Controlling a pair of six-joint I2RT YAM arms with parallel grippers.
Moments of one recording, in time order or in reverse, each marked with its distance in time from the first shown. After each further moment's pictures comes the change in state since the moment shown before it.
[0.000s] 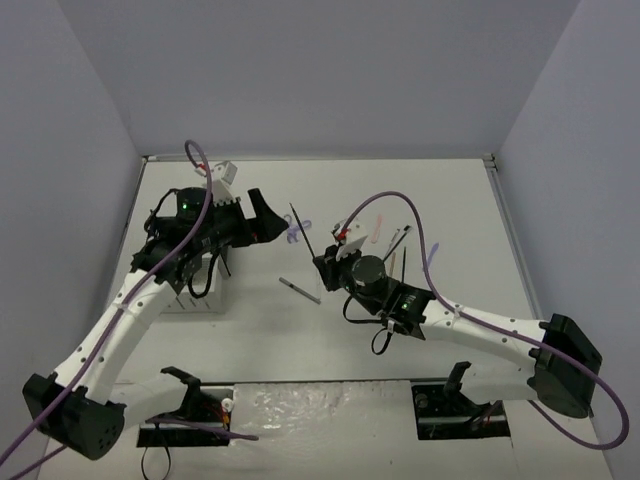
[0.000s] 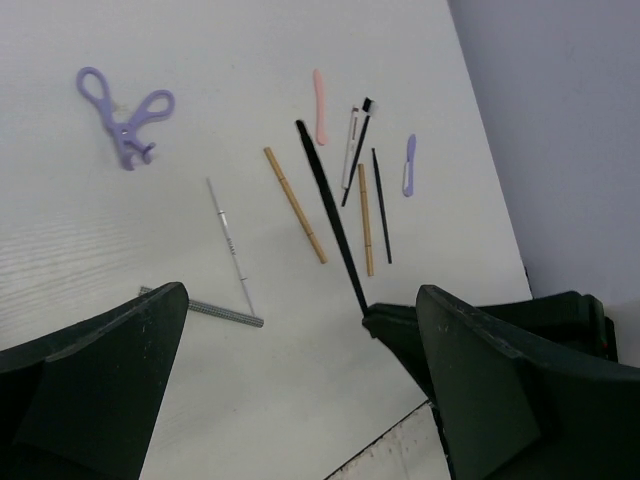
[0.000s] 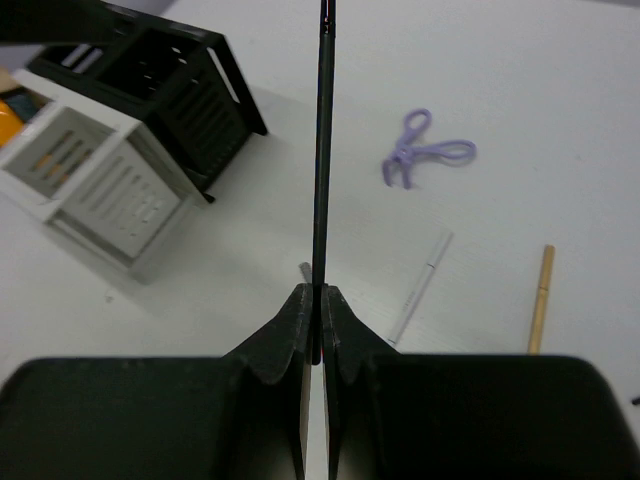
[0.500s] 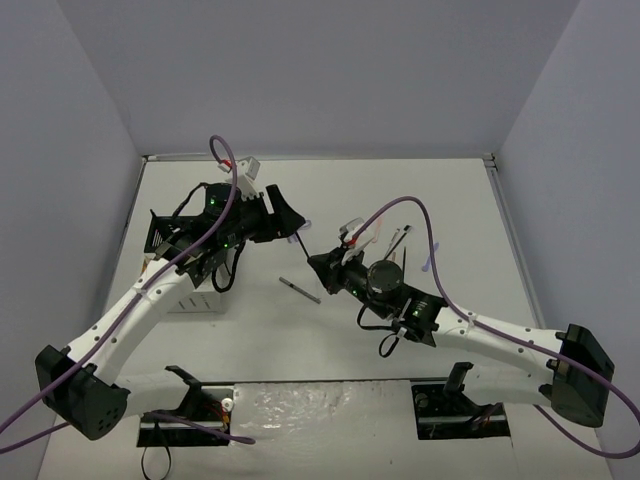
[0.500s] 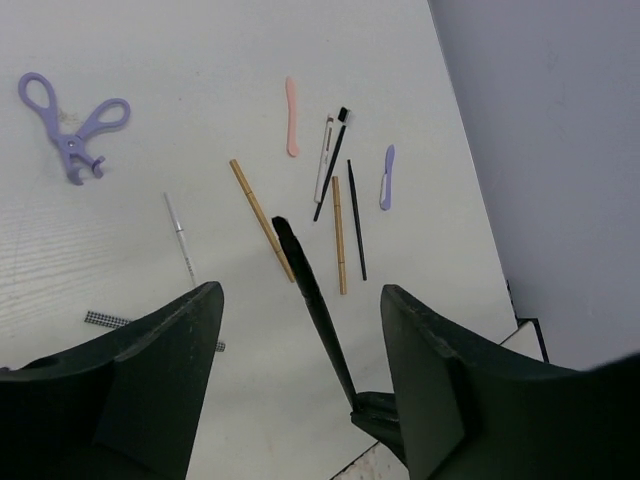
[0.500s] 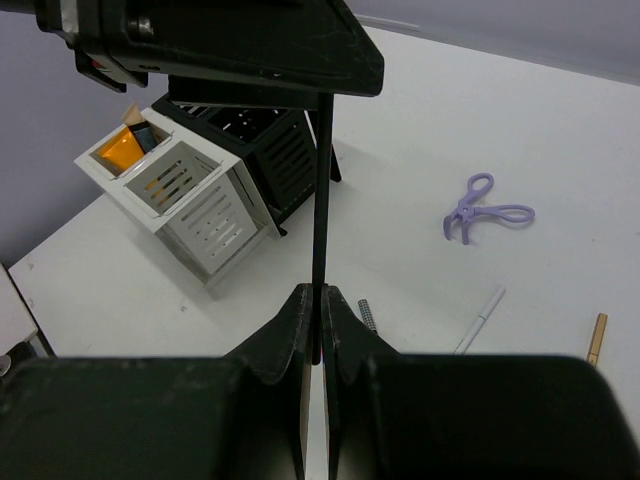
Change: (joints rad) left arm -0.148 0.103 0.053 0.075 -0.114 -0.077; right arm 0.038 -0.104 -0.042 0.114 -0.110 -0.043
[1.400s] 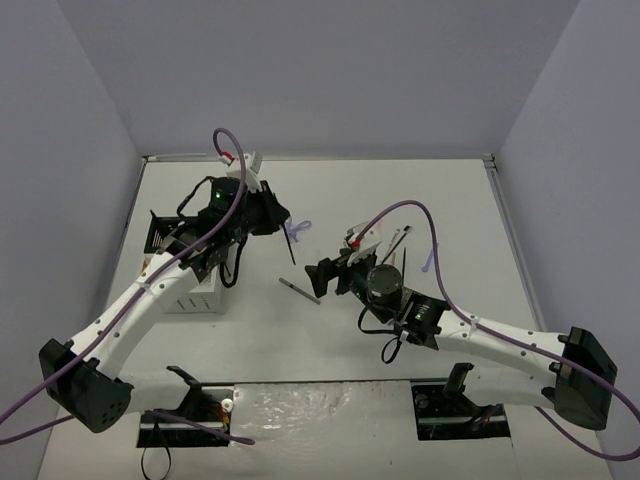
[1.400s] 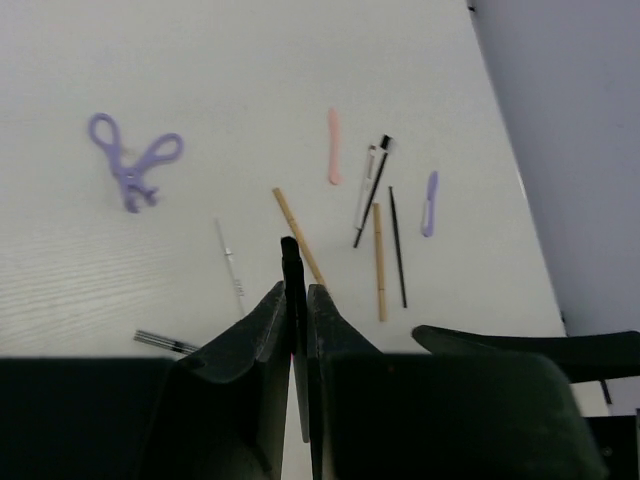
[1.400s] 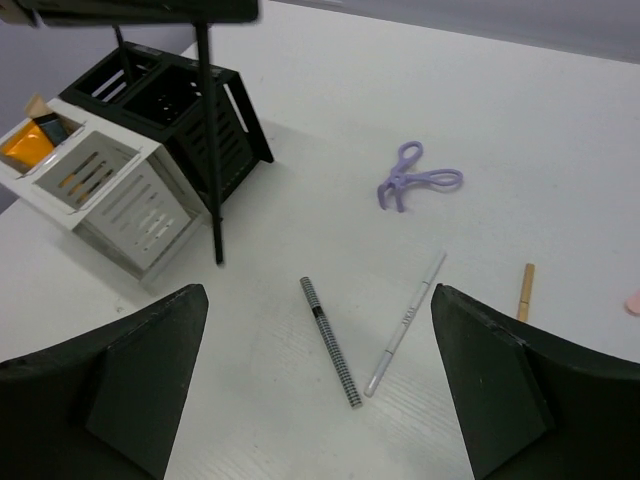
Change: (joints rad) left arm -0.018 0.041 0.067 -0.034 -0.141 0.074; right arm 0.000 -0.022 -0.031 -0.058 0.143 0.001
